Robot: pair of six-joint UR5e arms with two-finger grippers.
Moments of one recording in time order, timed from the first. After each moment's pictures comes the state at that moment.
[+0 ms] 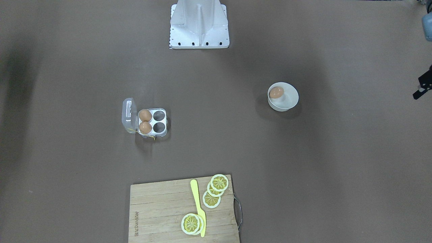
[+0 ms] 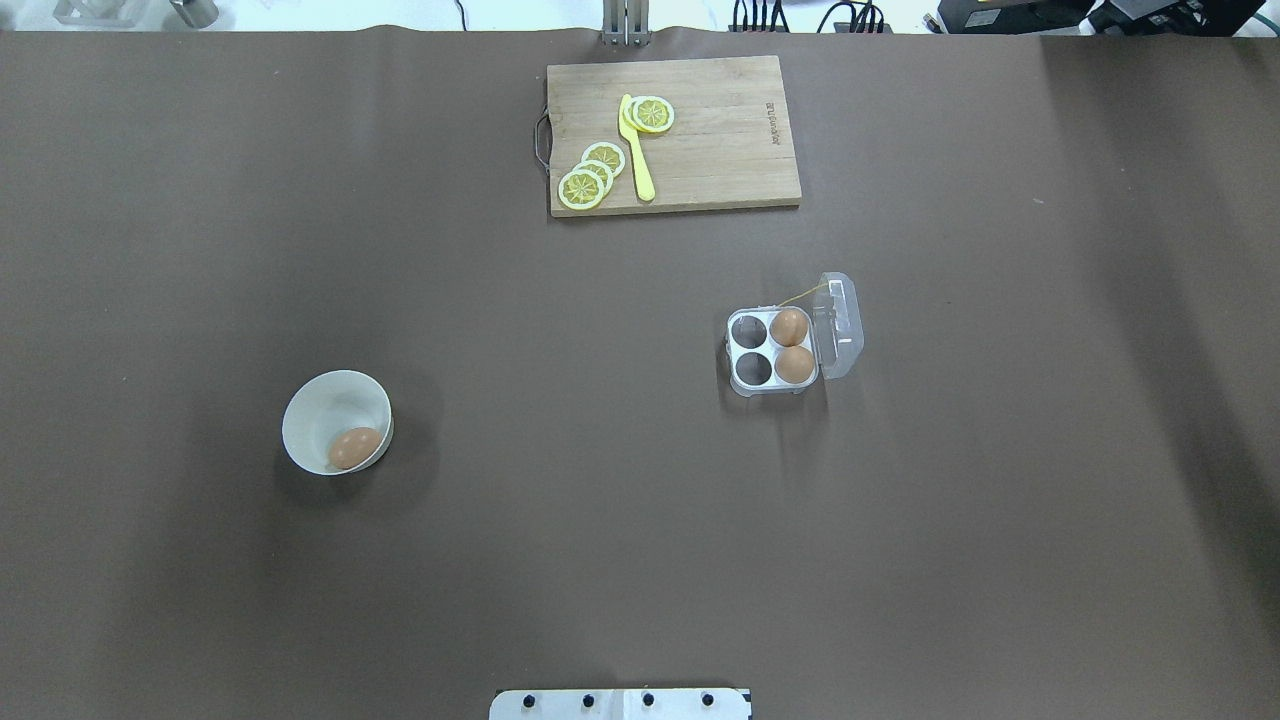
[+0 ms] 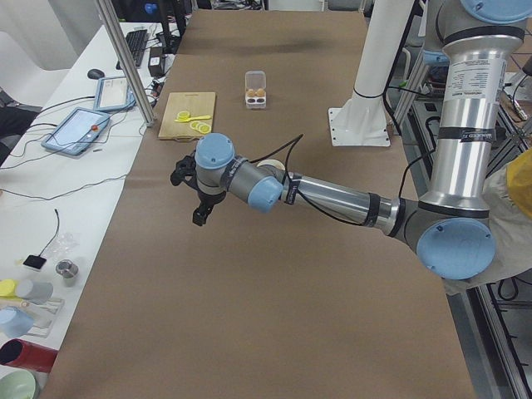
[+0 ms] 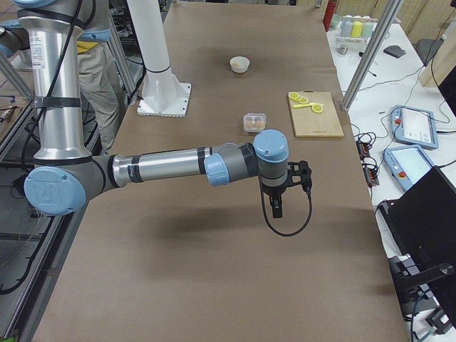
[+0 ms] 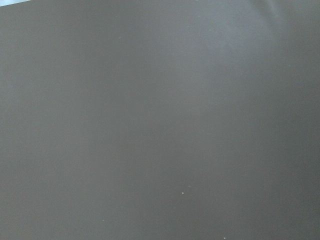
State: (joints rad) left arm -1.39 -1.65 -1.75 -1.90 -2.43 -0.09; right arm 1.54 -1.56 1.72 -1.41 2.39 0.17
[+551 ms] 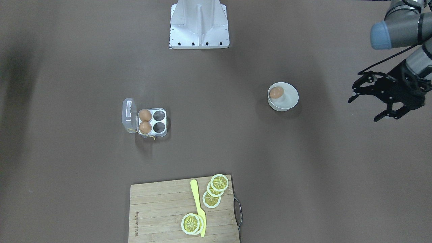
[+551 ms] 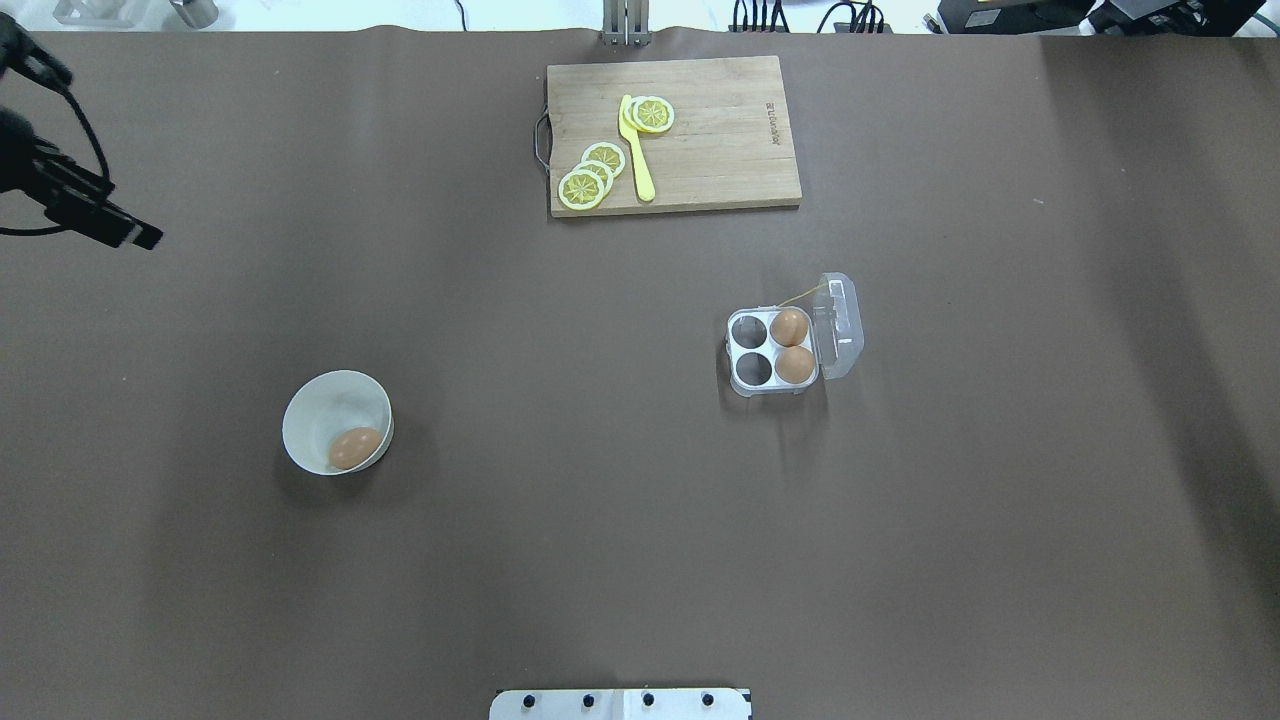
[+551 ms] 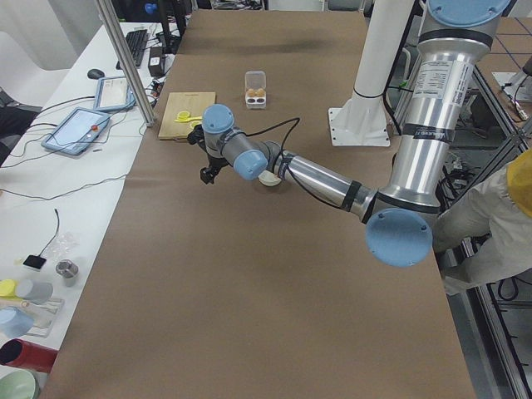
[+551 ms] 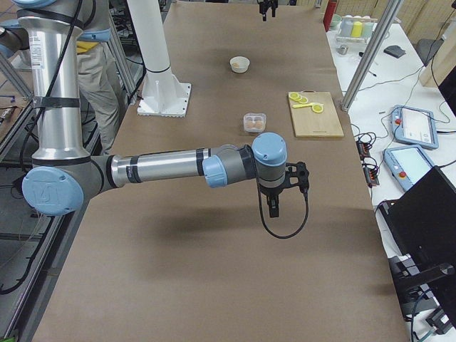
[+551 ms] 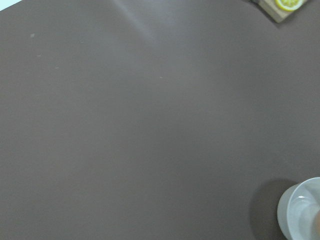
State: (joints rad) left arm -1.12 -1.77 -1.77 -1.94 -2.37 -0.09; right arm 1.53 -1.57 1.72 -1.42 2.43 0.18
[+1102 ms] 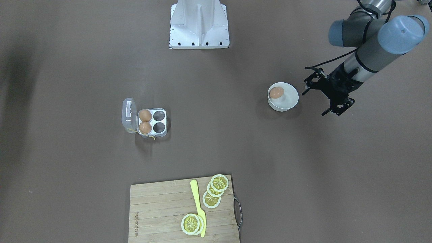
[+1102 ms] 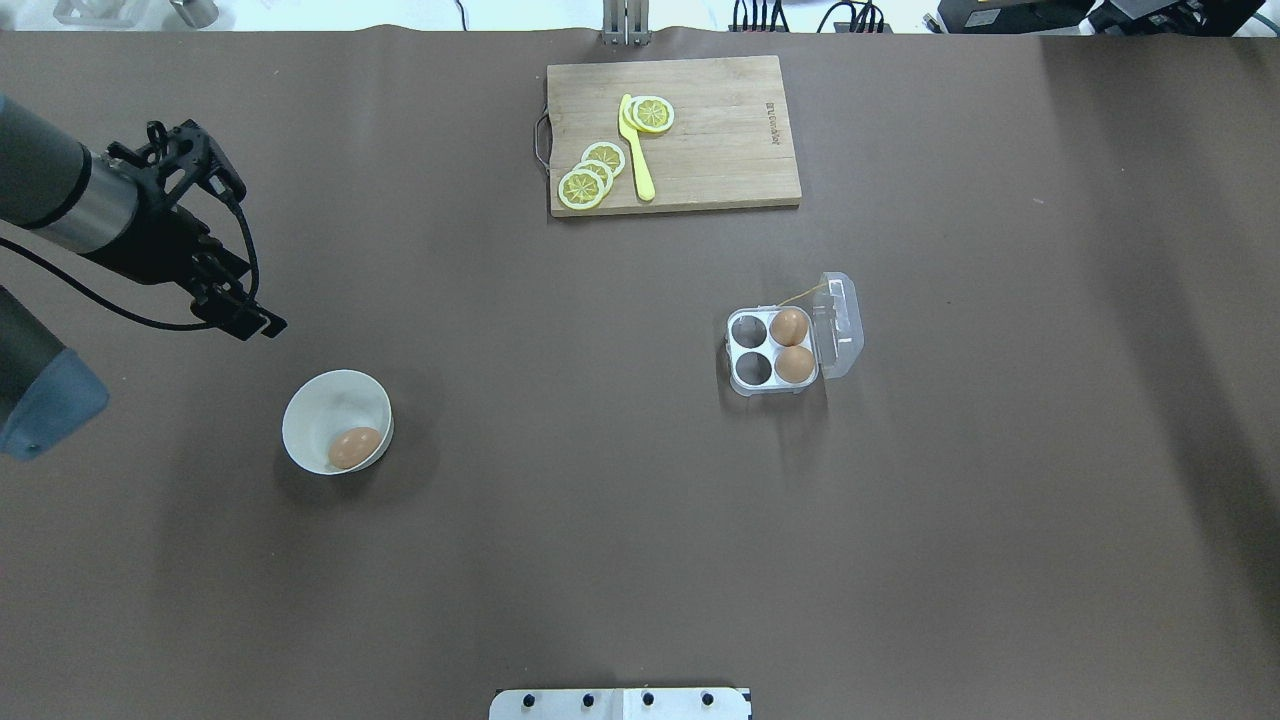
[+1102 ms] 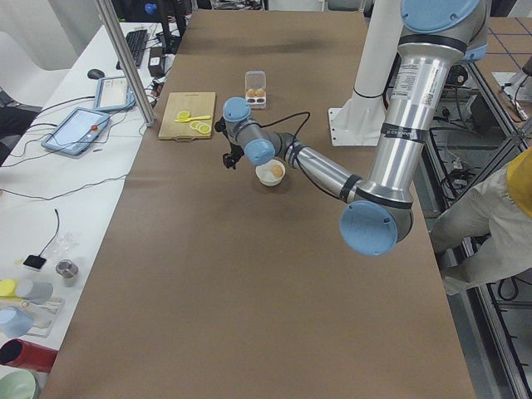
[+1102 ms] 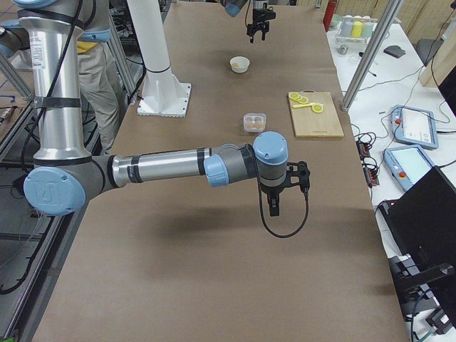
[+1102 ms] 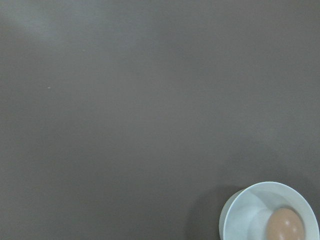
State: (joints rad) left arm -0.92 -1.79 -1.81 -1.94 -2.29 -0.09; right arm 1.53 -1.56 1.71 -1.42 2.43 0.21
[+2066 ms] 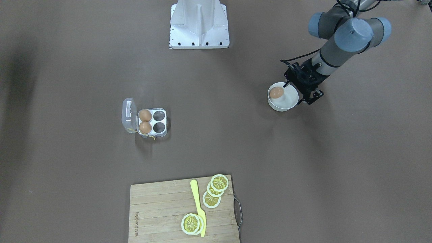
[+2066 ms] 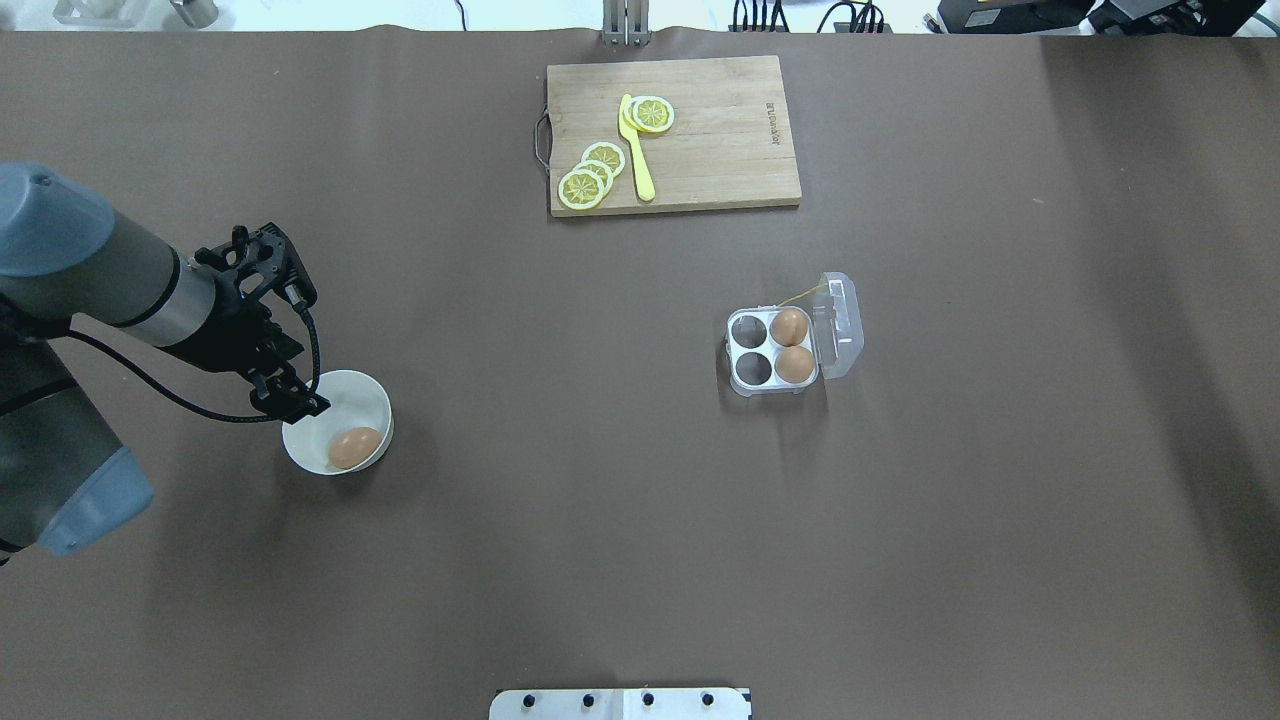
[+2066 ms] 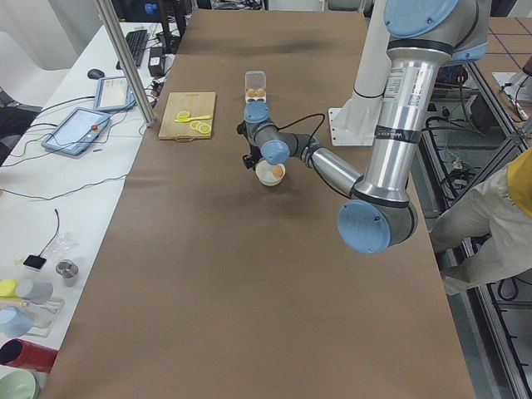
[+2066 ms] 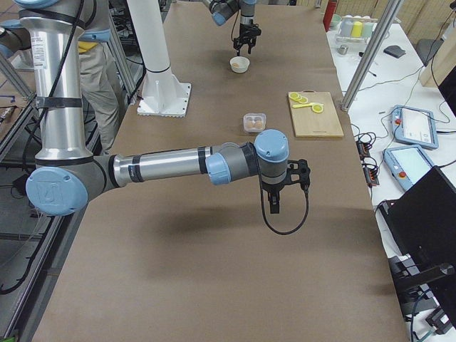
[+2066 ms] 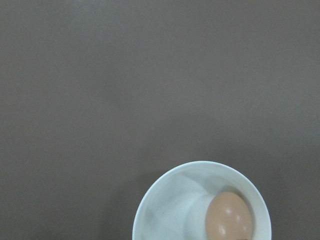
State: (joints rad) left arm -0.74 -1.75 -1.84 -1.94 -2.18 -0.09; right arm 1.51 -1.55 1.72 -1.41 2.43 0.23
